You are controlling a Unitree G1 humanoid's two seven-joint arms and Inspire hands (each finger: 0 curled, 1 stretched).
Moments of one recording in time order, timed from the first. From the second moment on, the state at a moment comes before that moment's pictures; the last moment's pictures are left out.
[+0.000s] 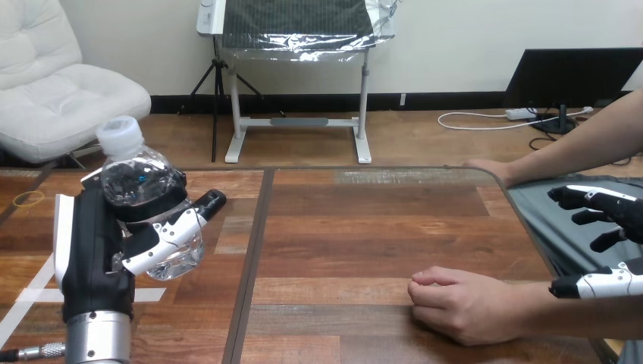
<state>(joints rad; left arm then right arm) 0.16 0.10 0.14 -0.13 0.04 -0.30 0.07 0.10 -0.88 -0.29 0.08 -0.04 -0.16 0.60</state>
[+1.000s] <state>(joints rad) 0.16 0.10 0.14 -0.14 0.01 -0.29 0.06 0.08 -0.95 -0.27 0.11 -0.14 -0.19 0.64</state>
